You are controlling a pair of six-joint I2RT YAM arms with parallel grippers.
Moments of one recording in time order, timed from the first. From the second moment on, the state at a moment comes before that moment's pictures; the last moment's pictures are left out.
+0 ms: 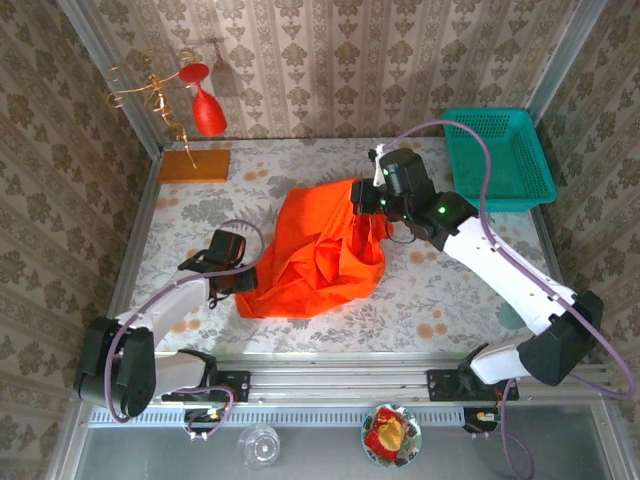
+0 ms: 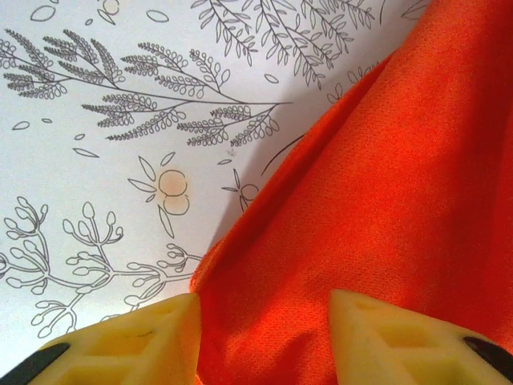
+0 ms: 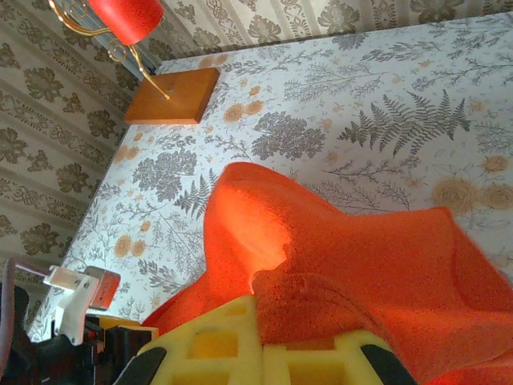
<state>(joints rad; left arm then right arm) -0.35 1.22 0.60 -0.51 -0.03 -0.39 0.59 1.39 1.38 -0.54 0.02 0.52</state>
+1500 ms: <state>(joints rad) 0.00 0.83 0.80 -0.42 0.23 -0.35 0.32 1.14 1.38 -0.61 0.07 0.44</state>
